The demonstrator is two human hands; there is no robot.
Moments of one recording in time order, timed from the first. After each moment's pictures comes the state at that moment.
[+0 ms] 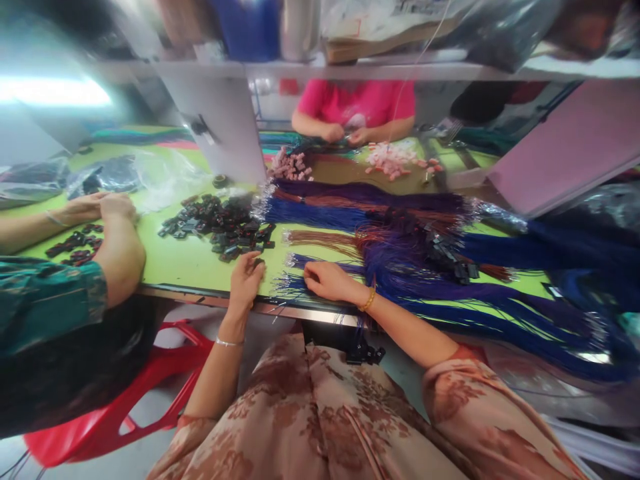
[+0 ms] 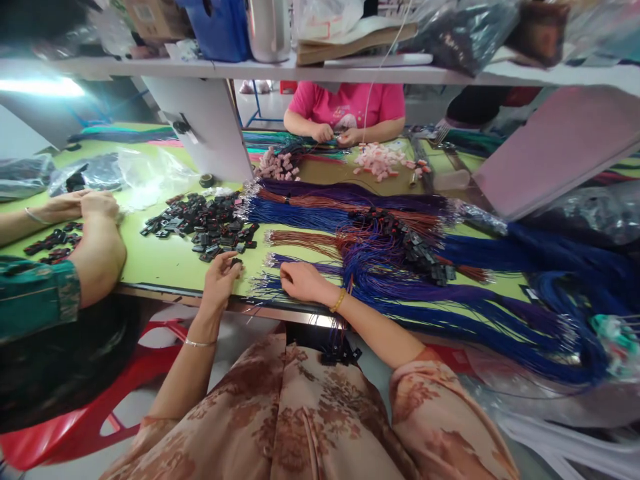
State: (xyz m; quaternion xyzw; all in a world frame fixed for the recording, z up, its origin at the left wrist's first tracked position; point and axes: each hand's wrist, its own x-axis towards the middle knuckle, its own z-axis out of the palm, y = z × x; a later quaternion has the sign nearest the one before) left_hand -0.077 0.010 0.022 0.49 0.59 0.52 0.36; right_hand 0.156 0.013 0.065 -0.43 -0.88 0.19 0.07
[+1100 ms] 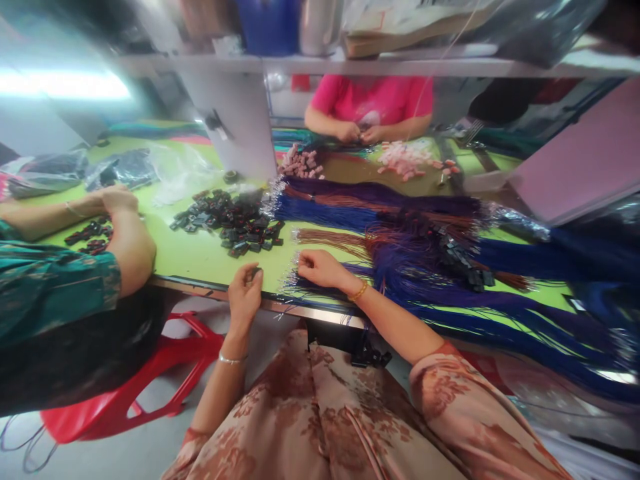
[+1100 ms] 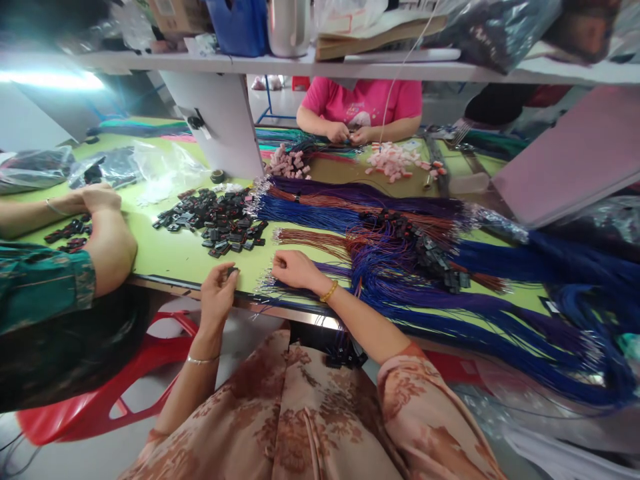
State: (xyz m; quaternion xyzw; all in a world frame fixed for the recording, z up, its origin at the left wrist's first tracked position) left_hand -0.083 -0.025 0.018 0.41 0.60 0.59 0.35; right_hand 0.124 0.039 0.062 -0.42 -0.81 0.33 0.24
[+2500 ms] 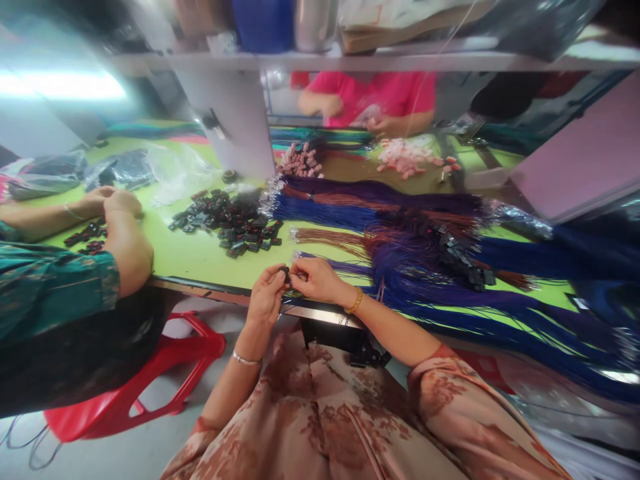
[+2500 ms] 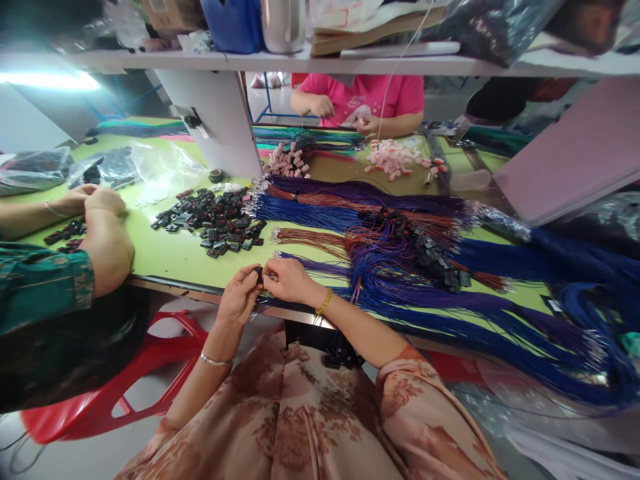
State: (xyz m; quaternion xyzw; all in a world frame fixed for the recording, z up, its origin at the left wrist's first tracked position) left_hand -0.034 -0.027 0.030 0.23 0.44 0.62 0.61; right_hand 0.118 0.013 0.068 -0.36 -0.84 0.27 0.29
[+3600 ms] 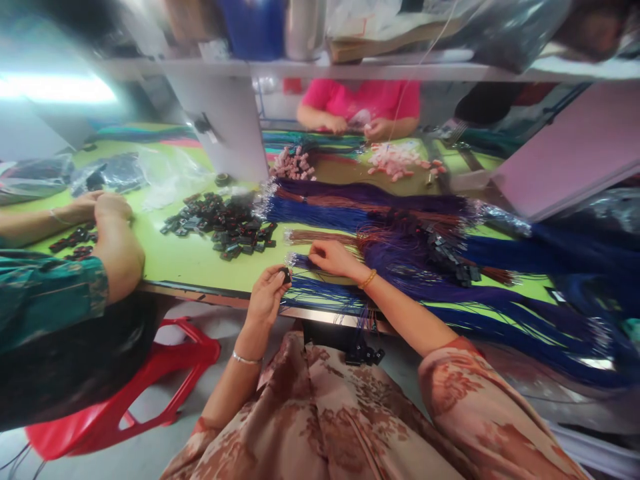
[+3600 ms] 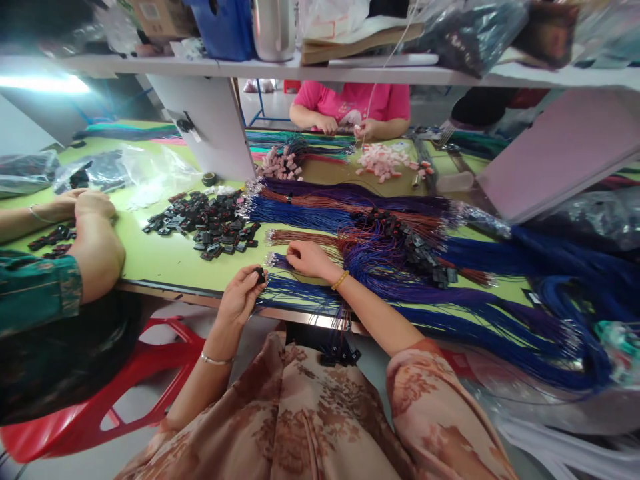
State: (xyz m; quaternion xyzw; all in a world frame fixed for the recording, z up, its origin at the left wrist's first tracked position) left_hand -0.026 -0.025 0.028 0.24 0.44 0.59 0.63; right_hand 0.169 0.062 0.059 -0.44 -0.84 0.24 0.21
